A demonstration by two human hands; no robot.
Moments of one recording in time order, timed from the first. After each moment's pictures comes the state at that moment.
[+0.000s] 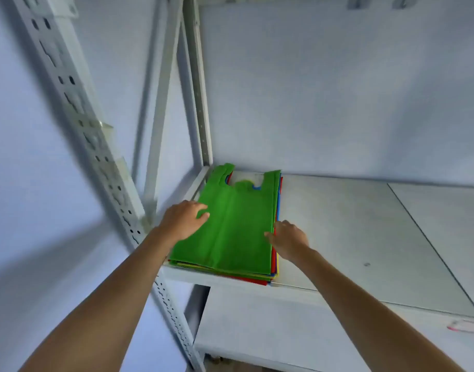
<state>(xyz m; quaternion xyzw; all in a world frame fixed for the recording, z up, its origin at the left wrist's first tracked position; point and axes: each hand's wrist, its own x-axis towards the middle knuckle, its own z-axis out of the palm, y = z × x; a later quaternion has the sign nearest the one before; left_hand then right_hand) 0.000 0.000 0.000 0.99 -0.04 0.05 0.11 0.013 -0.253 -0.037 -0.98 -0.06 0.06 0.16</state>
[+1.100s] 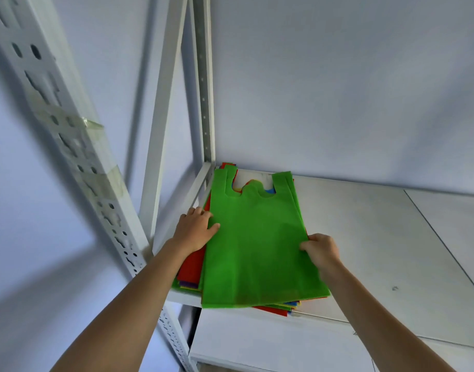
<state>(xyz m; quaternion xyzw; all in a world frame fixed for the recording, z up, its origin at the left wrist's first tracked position) 0.086 0.030 -0.075 0.99 -0.03 0.02 0.10 0.058 -0.253 -0.056 -0.81 0.26 0.05 0.52</state>
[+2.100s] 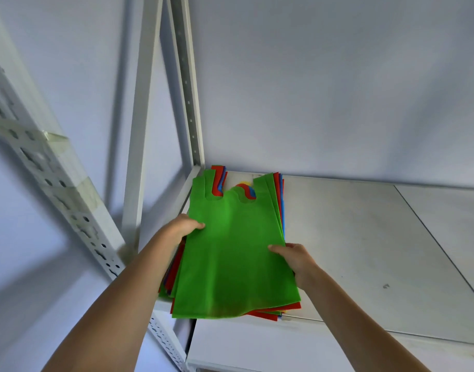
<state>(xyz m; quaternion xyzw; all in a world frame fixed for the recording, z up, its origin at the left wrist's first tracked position) 0.122 0.029 -0.062 0.82 0.25 -0.17 0.49 0.054 -0.237 -0.065 -0.68 0.25 0.18 0.66</state>
